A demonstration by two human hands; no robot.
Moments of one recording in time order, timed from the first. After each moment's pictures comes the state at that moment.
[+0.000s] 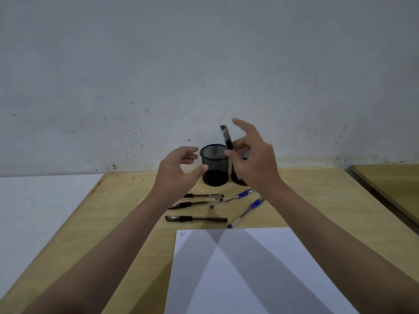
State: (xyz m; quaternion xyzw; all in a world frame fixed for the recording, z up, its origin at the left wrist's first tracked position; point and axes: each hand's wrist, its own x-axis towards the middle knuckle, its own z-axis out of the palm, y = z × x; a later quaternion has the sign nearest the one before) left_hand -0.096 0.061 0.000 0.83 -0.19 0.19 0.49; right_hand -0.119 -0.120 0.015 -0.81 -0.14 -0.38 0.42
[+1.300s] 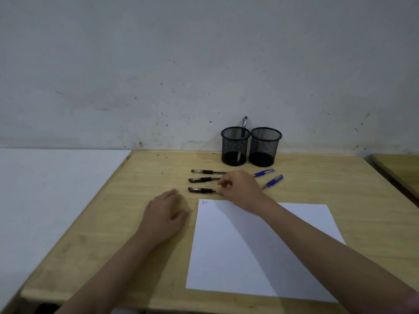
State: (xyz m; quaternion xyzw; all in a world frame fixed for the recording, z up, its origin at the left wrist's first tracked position) left_hand -0.174 0.157 -0.101 0.96 -0.11 0.07 0.24; right_hand -0.135 -0.069 -0.074 -0.95 -0.10 -0.07 0.30
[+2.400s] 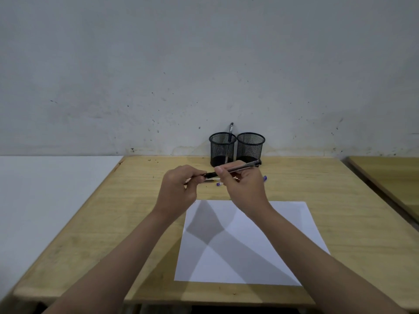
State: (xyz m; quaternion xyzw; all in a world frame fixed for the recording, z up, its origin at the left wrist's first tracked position) left_hand -0.175 0.090 -0.037 0.79 -0.31 0.31 0.43; right_hand -0.207 -0.067 -0.025 -0.73 -0.09 -0.23 0.64
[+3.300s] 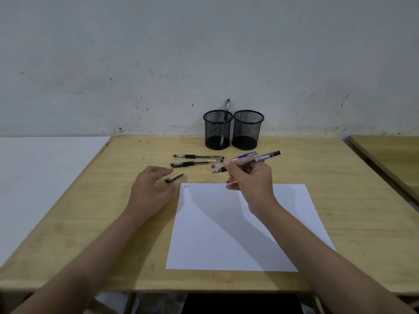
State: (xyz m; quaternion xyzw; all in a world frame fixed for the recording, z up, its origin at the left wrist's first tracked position) left_hand -0.162 0.136 -0.094 0.91 -0.09 0.16 0.38; right_hand -0.210 -0.085 -0.050 -0.66 0.08 -0.16 0.73
